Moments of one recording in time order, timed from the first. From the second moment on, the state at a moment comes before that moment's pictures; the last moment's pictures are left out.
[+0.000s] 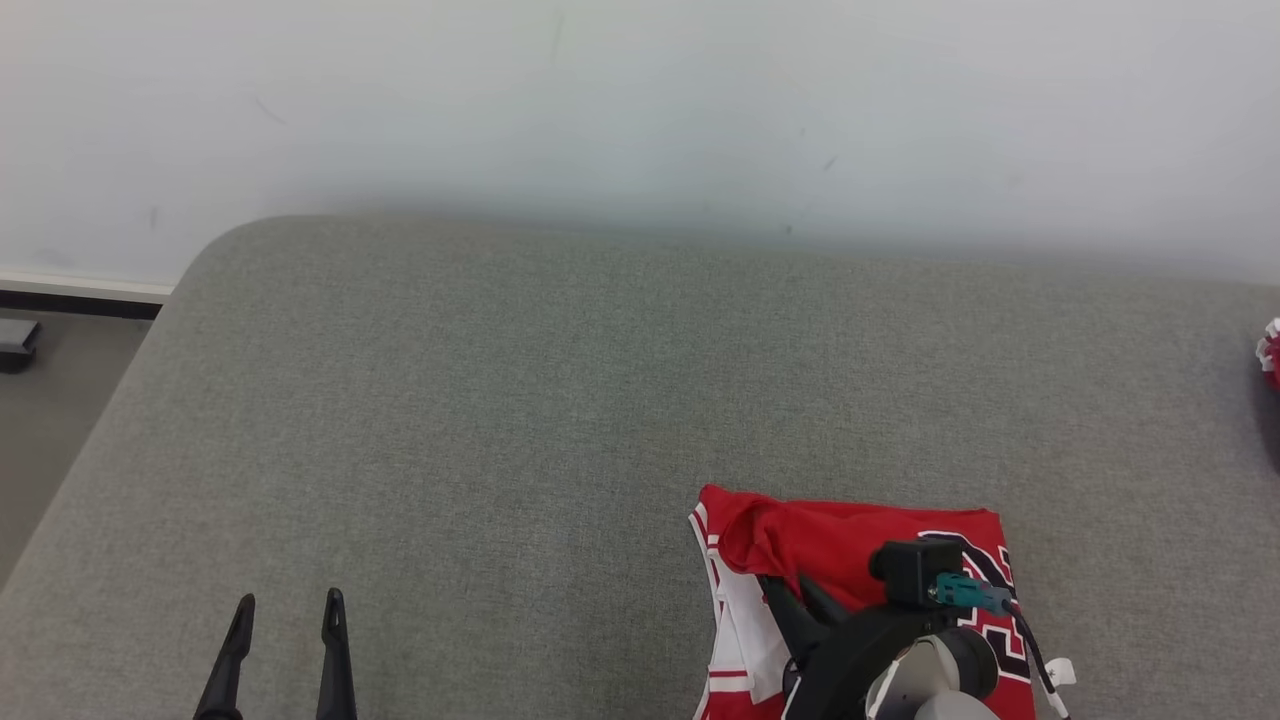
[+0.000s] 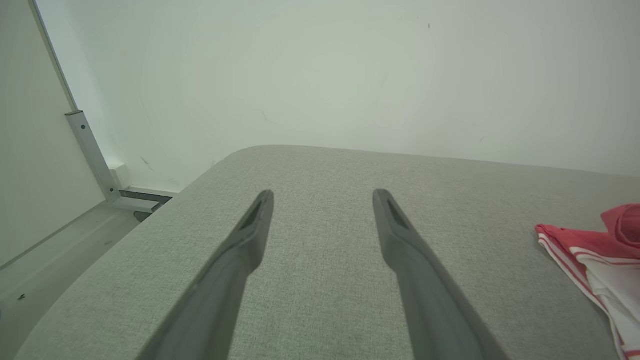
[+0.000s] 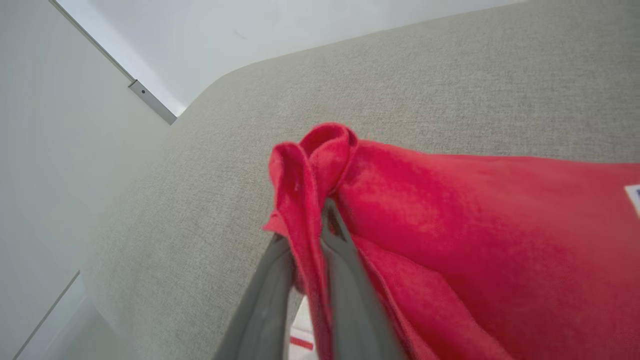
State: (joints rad) left arm 0.07 0.05 0.08 0.10 -0.10 -0.12 -0.26; right arm -0.28 -0.05 0.41 0.52 0.56 0.13 0.03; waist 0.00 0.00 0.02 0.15
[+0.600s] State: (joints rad) left arm 0.08 0.05 0.10 0.10 -0.10 -0.12 -0.26; right arm -0.31 -0.12 0.29 0.45 0.49 0.13 -0.17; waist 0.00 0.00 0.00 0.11
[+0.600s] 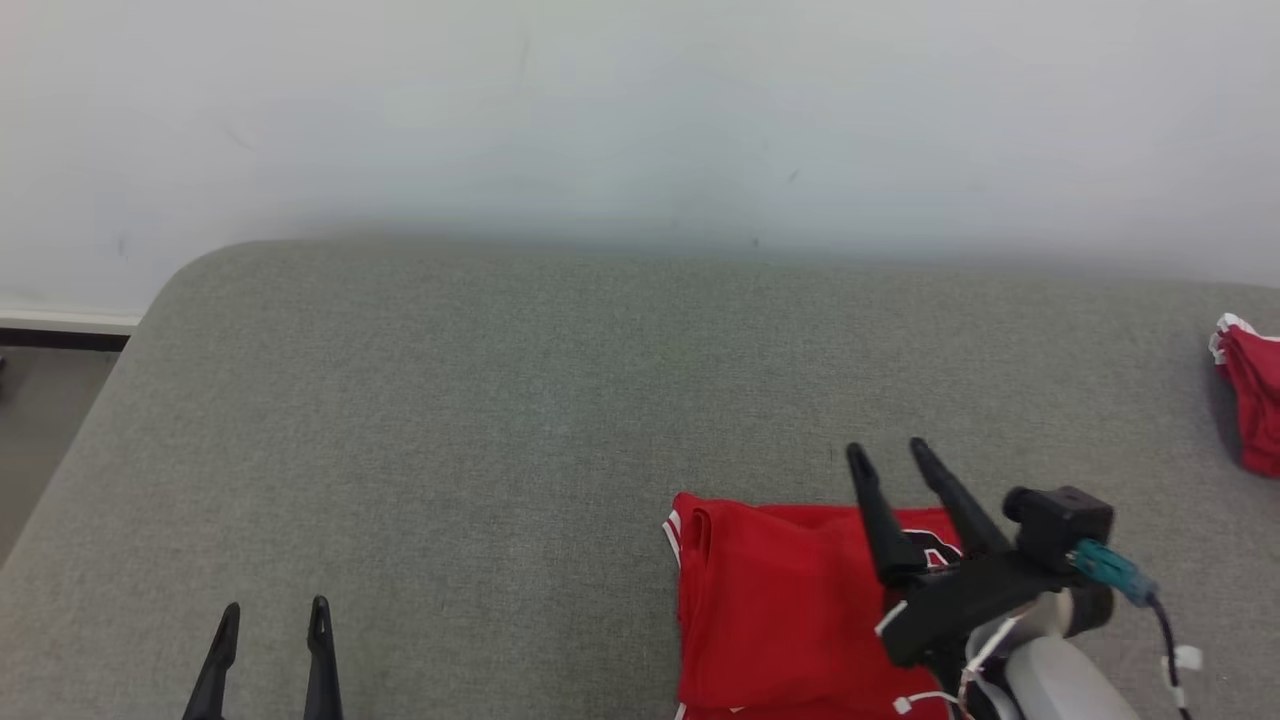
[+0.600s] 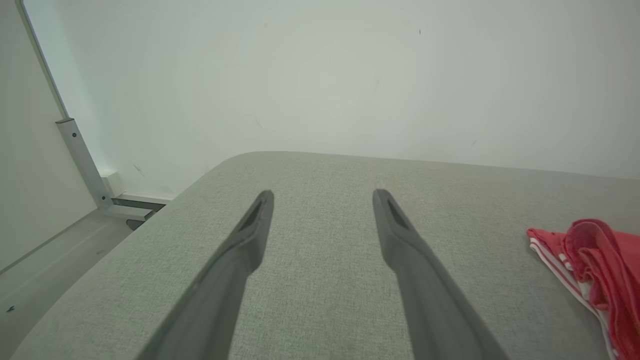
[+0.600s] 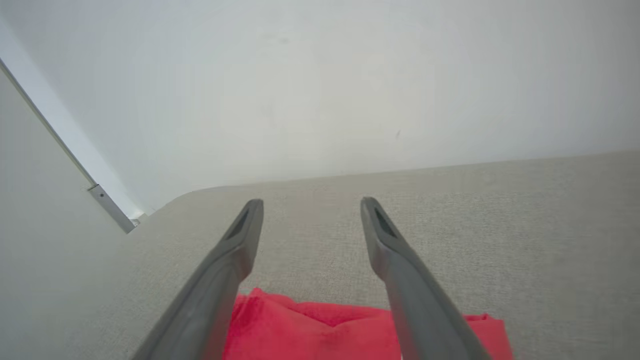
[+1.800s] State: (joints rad) left arm 0.14 0.07 0.08 0.04 -0.10 -0.12 -0.26; right arm 0.08 -0.12 0.07 0.11 0.32 0.13 -0.25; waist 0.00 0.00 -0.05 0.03
